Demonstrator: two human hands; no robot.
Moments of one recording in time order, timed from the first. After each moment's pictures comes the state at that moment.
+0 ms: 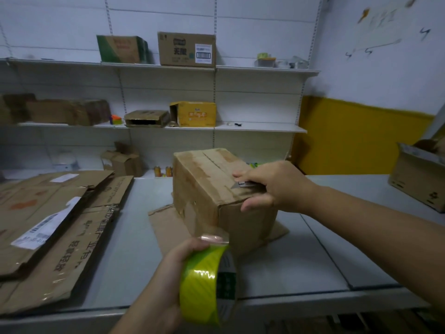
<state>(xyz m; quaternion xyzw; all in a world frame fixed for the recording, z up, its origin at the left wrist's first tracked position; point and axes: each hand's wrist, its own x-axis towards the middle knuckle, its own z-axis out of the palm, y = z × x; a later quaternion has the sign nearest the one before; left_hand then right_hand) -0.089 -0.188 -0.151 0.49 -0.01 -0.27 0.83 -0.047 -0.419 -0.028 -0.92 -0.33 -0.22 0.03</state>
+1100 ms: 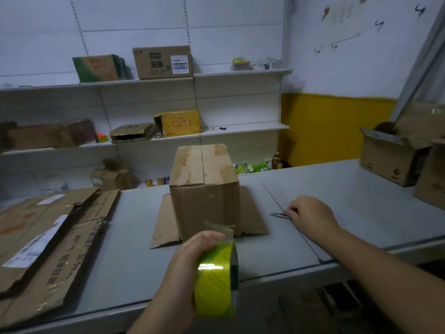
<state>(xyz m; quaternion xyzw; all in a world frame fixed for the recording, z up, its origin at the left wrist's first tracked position) -0.144 -0.228 -0.097 0.59 -0.05 -0.19 0.78 -0.079 -0.526 -0.146 -0.97 0.12 -0.20 0.07</state>
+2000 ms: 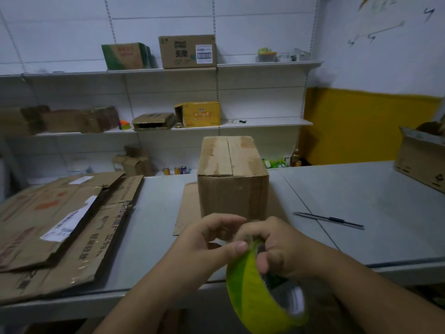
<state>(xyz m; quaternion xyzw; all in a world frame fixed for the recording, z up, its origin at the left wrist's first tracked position) -0.130 -0.190 -0.085 0.74 -0.28 -0.09 0.61 -0.137 -0.377 -0.092 -0.79 -0.33 0.01 0.51</state>
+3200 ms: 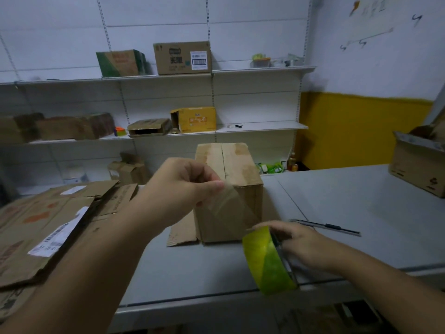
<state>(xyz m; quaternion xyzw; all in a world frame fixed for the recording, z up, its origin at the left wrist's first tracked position) -0.098 -0.196 0.006 0.83 -0.26 0.01 0.50 -0.121 -0.435 -0.109 -0.85 -0.10 0.08 0.52</state>
